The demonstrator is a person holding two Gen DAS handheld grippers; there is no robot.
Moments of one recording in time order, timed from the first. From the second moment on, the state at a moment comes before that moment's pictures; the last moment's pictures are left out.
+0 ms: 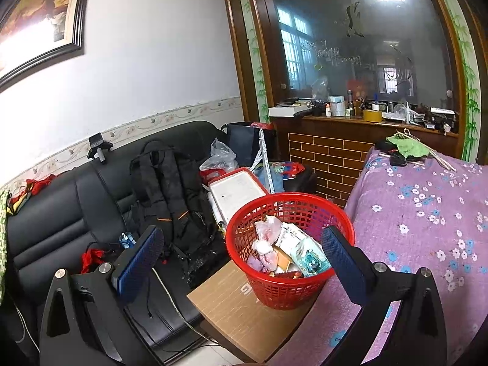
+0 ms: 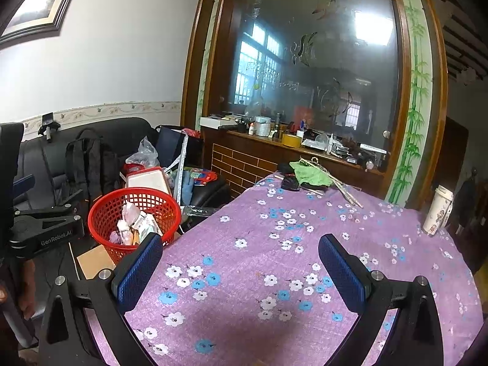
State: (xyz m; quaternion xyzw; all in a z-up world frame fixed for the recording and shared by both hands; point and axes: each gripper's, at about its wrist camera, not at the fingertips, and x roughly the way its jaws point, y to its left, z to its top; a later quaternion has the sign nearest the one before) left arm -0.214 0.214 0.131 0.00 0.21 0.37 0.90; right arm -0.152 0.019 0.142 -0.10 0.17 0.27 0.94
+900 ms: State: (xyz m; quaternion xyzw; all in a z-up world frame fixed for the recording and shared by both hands) left arm -0.213 0.209 0.127 0.01 0.22 0.36 0.91; right arm -0.150 0.019 0.135 -0.11 0.18 0.26 0.94
